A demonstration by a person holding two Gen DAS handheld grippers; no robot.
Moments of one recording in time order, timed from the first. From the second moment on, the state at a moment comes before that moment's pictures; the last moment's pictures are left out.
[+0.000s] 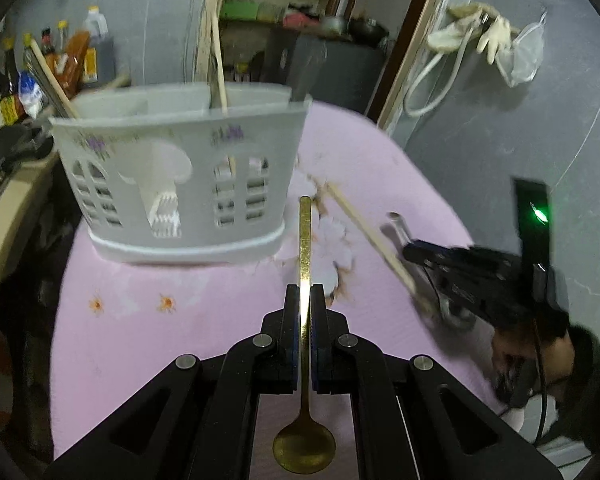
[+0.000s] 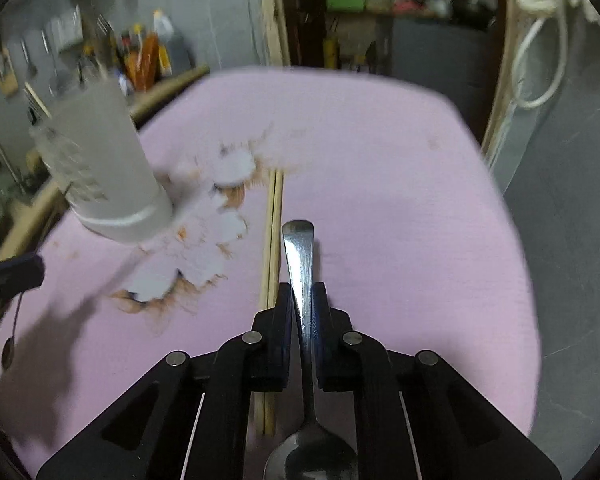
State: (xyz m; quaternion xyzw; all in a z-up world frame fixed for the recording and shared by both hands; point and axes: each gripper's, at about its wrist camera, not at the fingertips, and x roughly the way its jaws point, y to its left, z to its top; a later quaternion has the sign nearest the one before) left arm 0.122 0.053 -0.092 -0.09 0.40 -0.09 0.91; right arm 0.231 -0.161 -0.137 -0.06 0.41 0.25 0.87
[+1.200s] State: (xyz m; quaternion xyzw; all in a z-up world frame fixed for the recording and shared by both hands) left arm 0.151 0.162 0.029 -0.19 0.18 -0.04 0.96; right arm 0.199 -0.124 0.045 -0.03 0.14 0.30 0.94
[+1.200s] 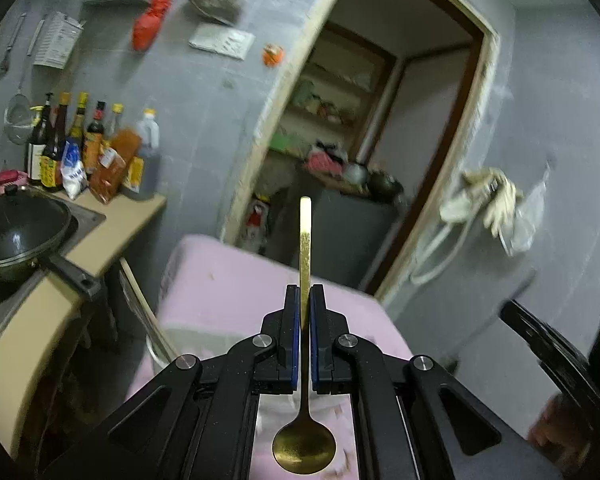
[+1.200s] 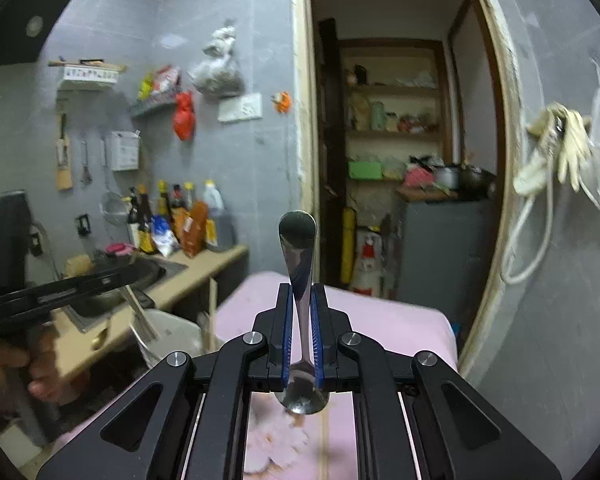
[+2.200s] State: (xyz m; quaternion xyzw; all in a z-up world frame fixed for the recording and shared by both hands) left arm 0.199 0.179 -0.027 -0.10 0.08 0.08 0.99; right arm 0.235 -0.017 0.000 -0.04 0.18 0.37 0.91
